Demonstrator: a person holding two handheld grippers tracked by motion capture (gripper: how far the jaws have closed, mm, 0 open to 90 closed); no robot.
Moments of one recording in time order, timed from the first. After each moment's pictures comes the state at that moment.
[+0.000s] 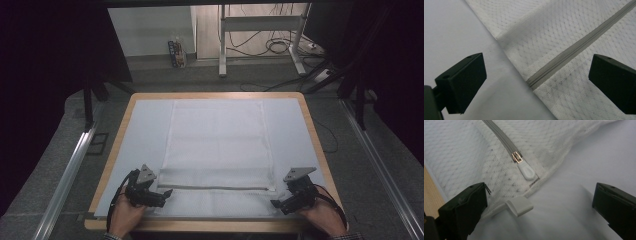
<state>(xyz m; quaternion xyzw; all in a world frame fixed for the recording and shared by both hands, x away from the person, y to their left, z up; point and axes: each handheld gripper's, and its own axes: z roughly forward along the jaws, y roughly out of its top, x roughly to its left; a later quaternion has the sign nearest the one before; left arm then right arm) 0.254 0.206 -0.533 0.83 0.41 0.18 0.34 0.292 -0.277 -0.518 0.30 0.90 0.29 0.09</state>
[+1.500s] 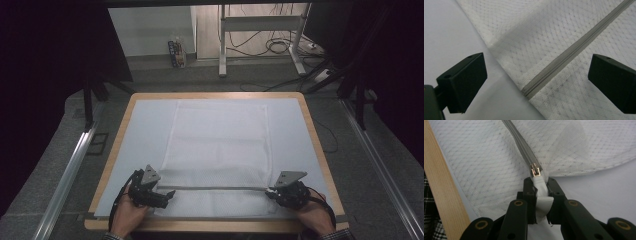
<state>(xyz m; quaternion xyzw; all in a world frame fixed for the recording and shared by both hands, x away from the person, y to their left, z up) 0.254 0.198 -0.532 0.84 0.40 0.18 0.33 0.280 -0.253 -0.509 0.23 0.92 0.30 0.12</state>
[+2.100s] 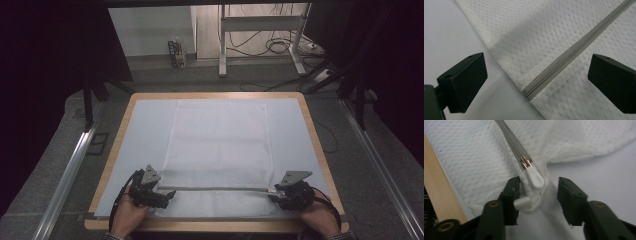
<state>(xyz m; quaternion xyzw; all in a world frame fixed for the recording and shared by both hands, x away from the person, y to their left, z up) 0.254 0.197 -0.532 0.84 0.40 0.17 0.33 0.281 -0.268 -0.512 0.27 0.91 0.29 0.11</state>
